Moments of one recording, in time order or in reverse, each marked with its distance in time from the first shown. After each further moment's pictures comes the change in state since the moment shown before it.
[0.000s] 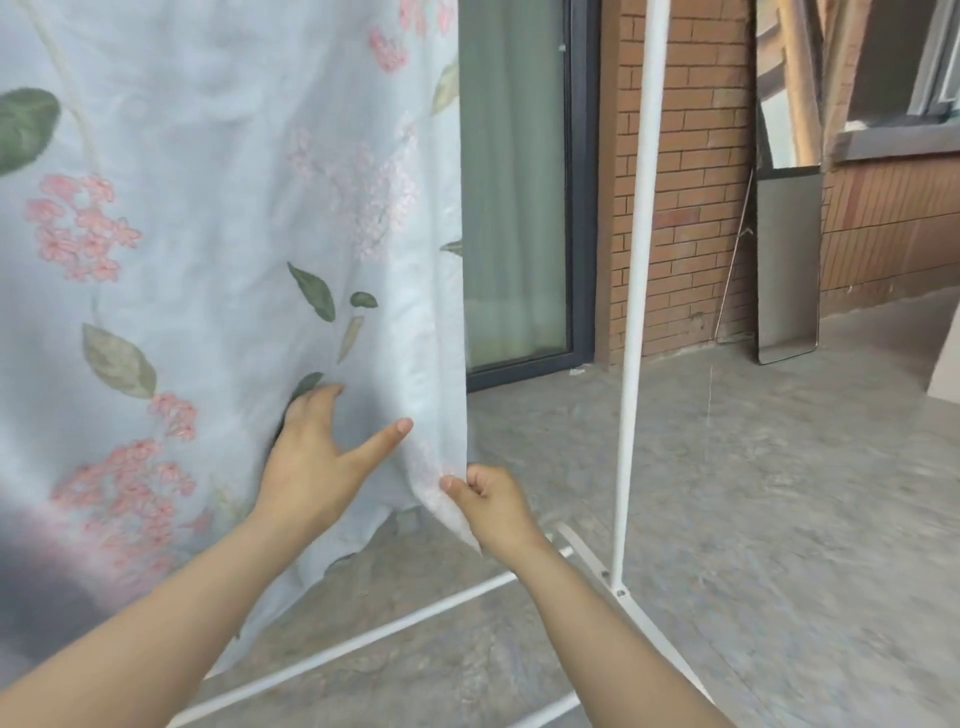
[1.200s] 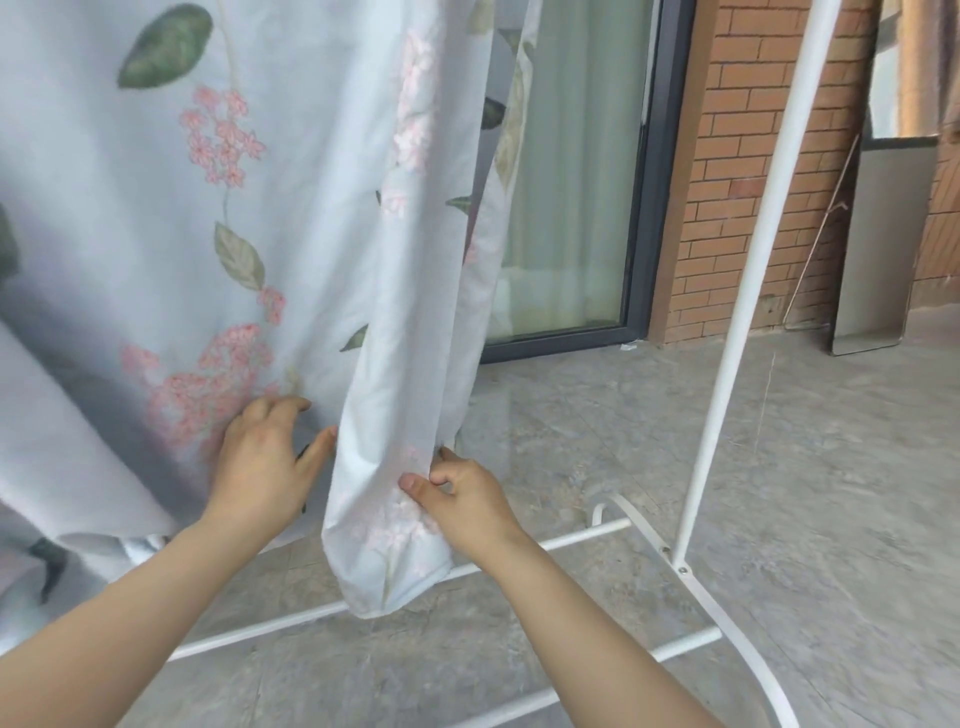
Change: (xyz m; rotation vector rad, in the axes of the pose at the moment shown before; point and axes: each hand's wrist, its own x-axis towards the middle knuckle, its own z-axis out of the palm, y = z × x) left_hand -0.017 -0.128 -0.048 0.320 -0.019 -0.088; right_hand -0.019 -0.008 0.103 -0.079 -0.236 0.028
